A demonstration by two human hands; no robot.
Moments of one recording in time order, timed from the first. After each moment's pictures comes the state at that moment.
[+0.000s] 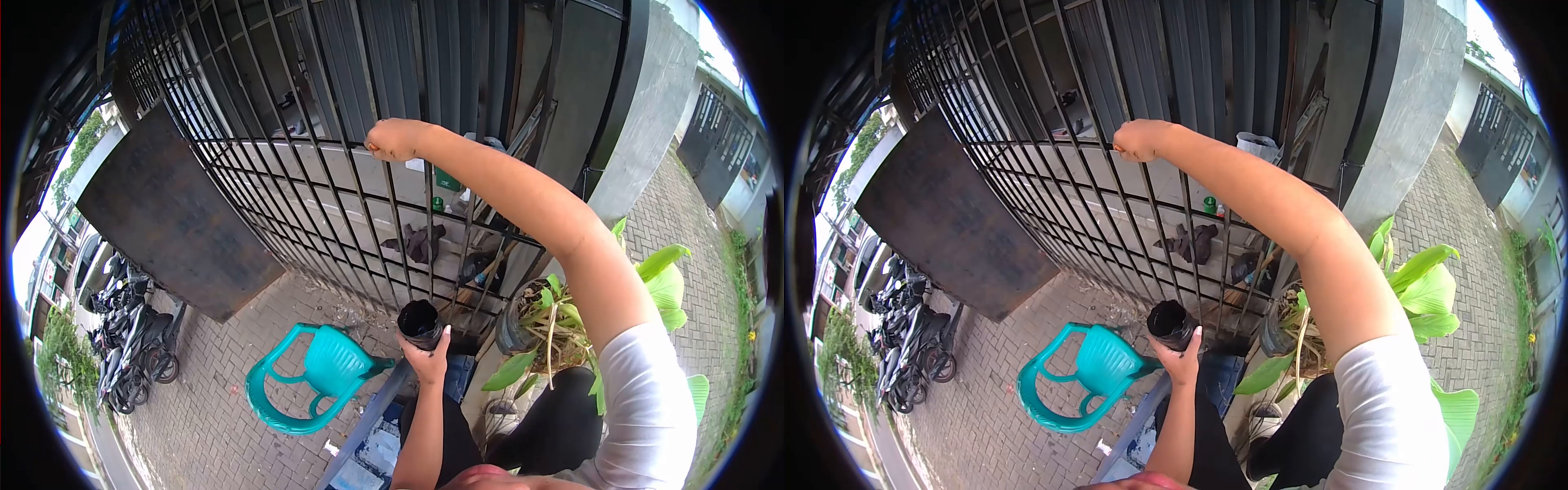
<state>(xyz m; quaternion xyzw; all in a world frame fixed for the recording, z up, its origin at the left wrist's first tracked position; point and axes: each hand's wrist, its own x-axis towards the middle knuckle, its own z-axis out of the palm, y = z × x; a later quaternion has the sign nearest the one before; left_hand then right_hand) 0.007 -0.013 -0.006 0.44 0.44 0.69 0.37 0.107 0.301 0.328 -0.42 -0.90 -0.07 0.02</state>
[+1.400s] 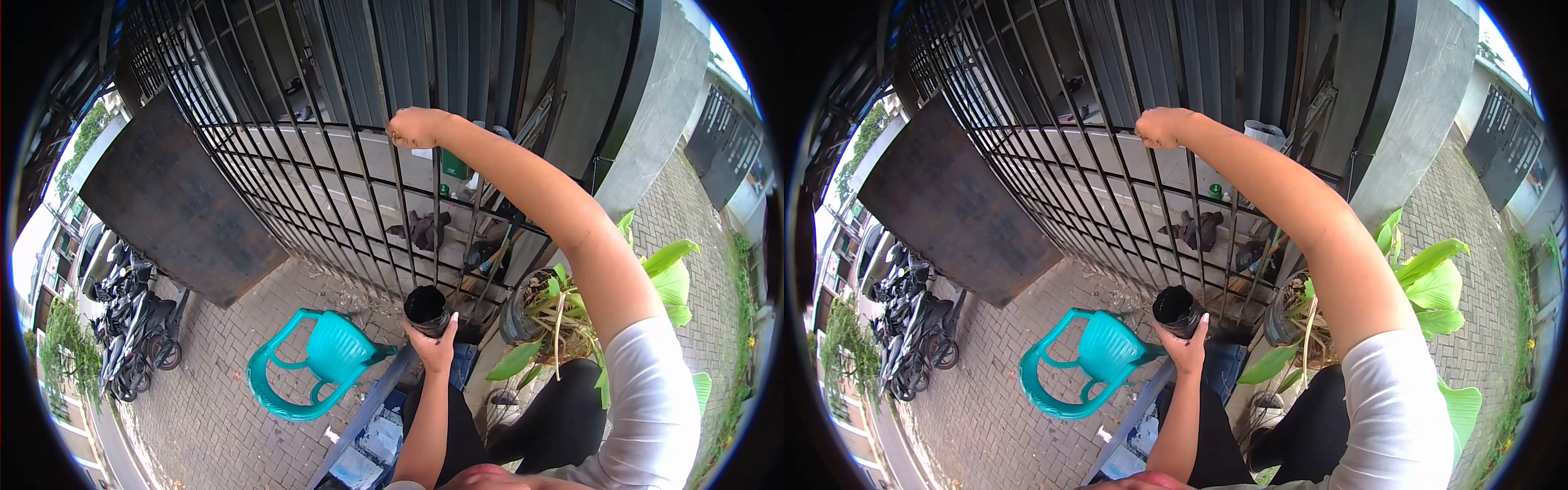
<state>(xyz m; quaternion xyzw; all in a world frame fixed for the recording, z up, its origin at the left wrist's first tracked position) 0.010 -0.017 0.003 0.45 0.43 0.69 0.36 0.127 0.301 0.312 -0.40 -0.91 -0.07 0.03</state>
